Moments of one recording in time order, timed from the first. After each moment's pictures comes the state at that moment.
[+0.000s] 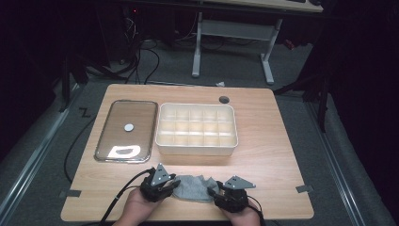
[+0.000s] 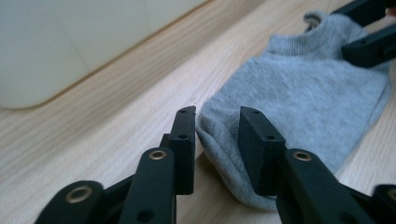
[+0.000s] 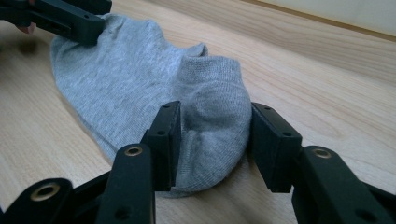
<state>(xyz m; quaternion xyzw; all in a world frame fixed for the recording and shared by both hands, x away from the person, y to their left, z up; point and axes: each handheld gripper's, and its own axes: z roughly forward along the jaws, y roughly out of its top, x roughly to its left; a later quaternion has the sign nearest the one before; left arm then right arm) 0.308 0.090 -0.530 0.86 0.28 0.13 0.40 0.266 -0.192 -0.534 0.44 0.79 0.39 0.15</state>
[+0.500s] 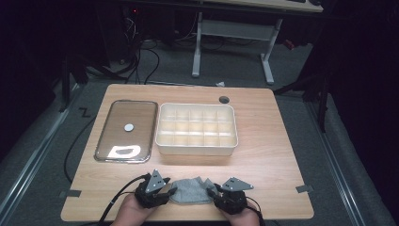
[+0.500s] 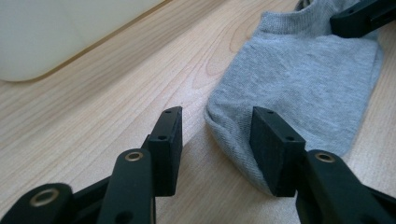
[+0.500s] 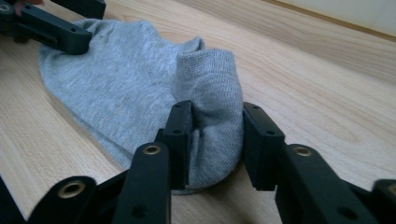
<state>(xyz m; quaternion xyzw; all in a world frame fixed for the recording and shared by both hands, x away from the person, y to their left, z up) 0.299 0.102 -0.534 0.86 0.27 0.12 0.41 0.263 -0.188 -0.534 0.42 0.80 0.39 0.15</state>
